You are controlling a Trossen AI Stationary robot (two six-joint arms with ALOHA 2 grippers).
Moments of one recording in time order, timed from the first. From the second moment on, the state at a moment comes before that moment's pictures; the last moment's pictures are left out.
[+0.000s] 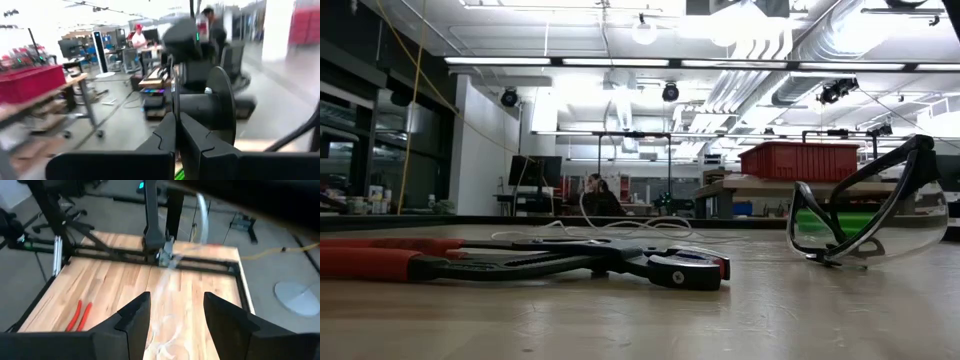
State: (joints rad) left arm 0.38 1.21 1.73 -0.47 0.16 0.11; right arm -0.29 1.81 2.32 -1.02 -0.34 -0.27
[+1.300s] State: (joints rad) left arm 0.46 1.23 1.77 -0.55 0.30 -0.31; right arm -0.25 1.84 2.33 -0.82 -0.40 -0.22
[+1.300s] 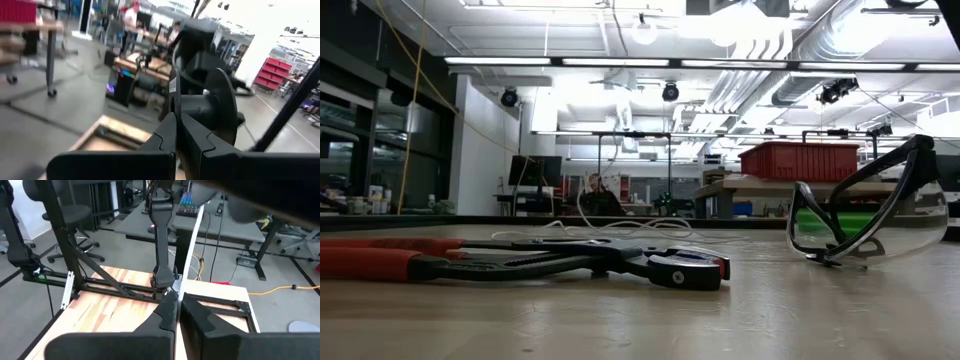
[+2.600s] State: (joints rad) left arm 0.56 1.23 1.77 -0.69 0.44 -0.44; right arm -0.29 1.83 2.32 -0.91 -0.21 -0.34
